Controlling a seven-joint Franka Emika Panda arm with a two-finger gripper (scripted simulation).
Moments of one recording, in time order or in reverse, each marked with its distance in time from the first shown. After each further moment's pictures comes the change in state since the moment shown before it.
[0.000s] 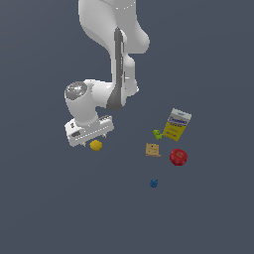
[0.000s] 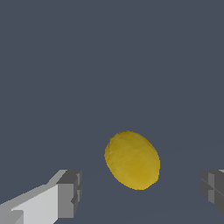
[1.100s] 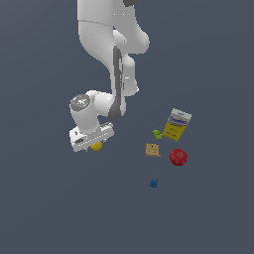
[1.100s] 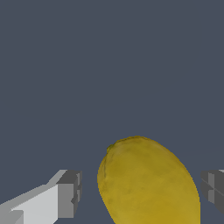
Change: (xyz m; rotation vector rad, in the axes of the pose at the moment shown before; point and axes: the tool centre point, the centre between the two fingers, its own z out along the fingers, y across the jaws) arm -0.005 0.001 0.052 -0.001 -0.001 -0.014
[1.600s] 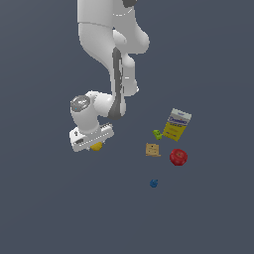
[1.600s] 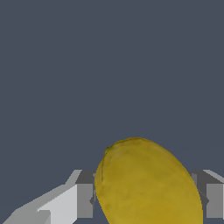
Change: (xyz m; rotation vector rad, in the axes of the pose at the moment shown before) arm 0.000 0.001 0.003 -0.002 0.002 0.001
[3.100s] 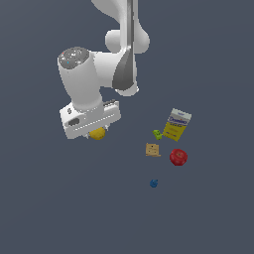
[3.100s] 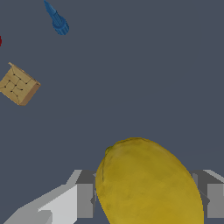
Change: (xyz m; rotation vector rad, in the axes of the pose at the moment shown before) arm 0.054 -0.017 -0.166 0.000 -0.001 0.000
